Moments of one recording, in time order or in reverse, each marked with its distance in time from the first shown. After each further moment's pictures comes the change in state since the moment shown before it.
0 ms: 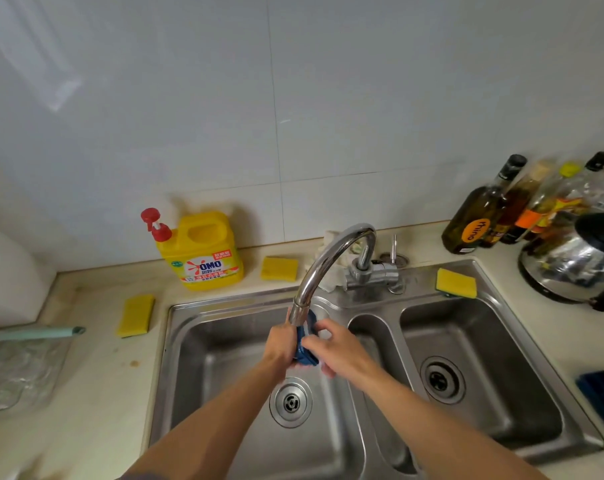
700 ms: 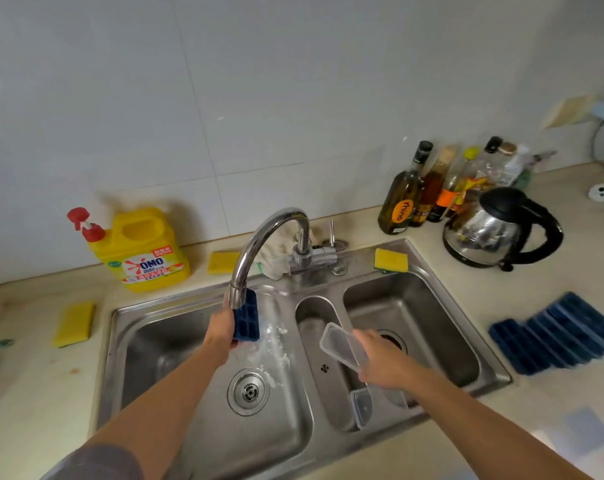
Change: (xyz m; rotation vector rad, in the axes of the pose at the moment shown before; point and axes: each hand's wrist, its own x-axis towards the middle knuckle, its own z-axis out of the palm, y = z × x) left_hand 0.006 -0.002 0.000 -0.104 0.124 -0.010; right_hand -0.072 0.125 -0.115 -0.642 -0.001 0.032
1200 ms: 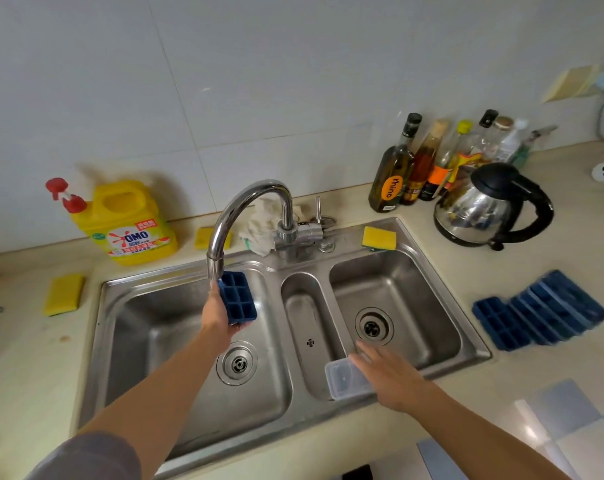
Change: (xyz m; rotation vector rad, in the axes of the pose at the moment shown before) left_hand -0.033 -0.027 0.028 -0.398 -0.023 -0.075; right_hand -0.038 0.073 0.055 -0.551 -0.087 -0.152
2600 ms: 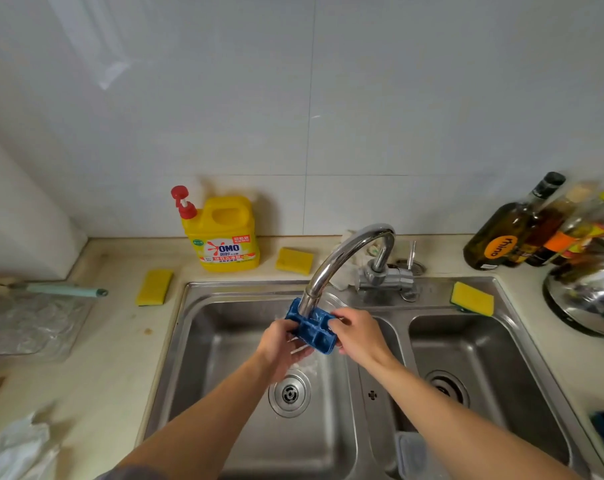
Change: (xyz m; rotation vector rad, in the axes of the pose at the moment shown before) left_hand 0.009 0.029 -0.035 -0.019 -0.221 -0.053; right_hand 0.134 -0.147 -0.175 1.060 0.322 0.057
